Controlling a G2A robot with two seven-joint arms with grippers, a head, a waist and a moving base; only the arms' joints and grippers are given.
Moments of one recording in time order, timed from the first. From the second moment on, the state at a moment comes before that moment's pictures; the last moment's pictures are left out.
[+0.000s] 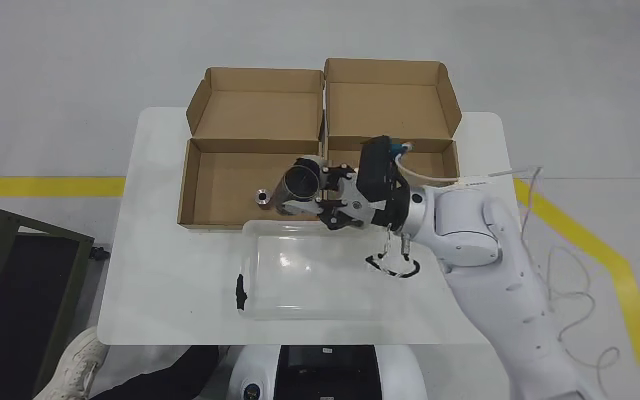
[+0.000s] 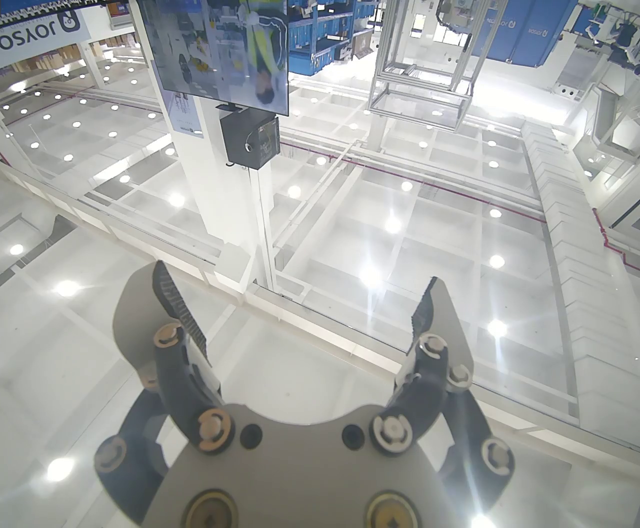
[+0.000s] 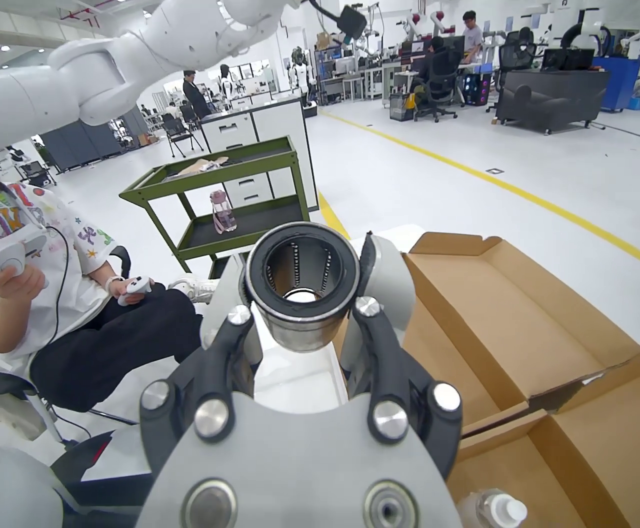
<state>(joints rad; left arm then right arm) -0.42 -0.34 -0.17 -1.17 3.07 0.50 0.07 -0.94 -1.27 1.10 -1.84 -0.62 -0.69 0.56</state>
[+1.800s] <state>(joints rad) -0.42 -0.34 -0.17 -1.17 3.07 0.50 0.07 -0.67 -1.43 0.71 -1.27 -0.97 -0.21 0.55</state>
